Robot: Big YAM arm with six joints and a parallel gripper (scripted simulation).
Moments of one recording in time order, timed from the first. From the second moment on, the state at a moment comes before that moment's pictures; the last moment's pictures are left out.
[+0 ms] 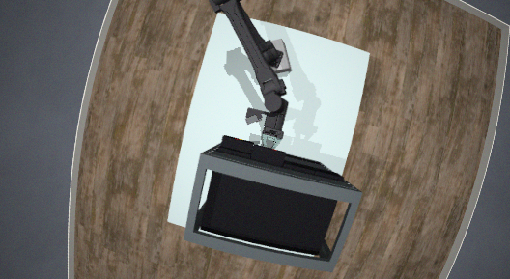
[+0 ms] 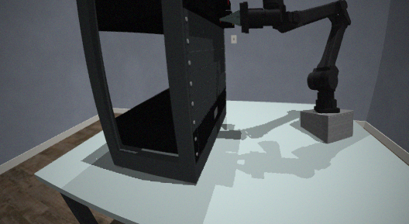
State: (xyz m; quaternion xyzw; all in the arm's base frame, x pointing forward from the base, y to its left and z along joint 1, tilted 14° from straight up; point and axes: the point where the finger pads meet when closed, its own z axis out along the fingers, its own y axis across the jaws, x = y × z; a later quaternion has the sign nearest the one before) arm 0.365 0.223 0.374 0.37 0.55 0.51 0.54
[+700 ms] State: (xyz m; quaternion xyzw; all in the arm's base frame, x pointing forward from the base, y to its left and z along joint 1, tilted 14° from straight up) arm 0.313 0.215 0.368 0.38 0.55 0.51 0.54
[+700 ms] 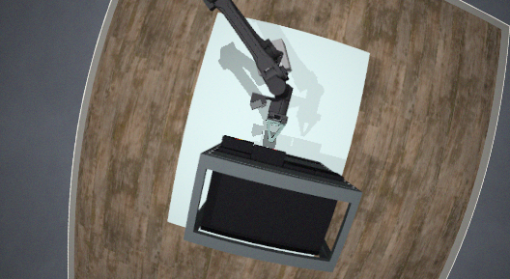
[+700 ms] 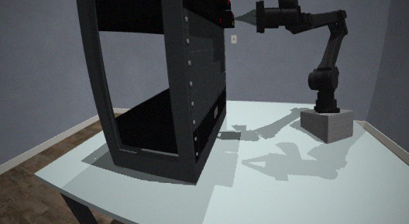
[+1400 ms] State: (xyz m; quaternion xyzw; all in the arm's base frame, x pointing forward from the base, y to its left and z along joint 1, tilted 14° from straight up) arm 0.253 0.216 0.404 0.38 0.55 0.51 0.54
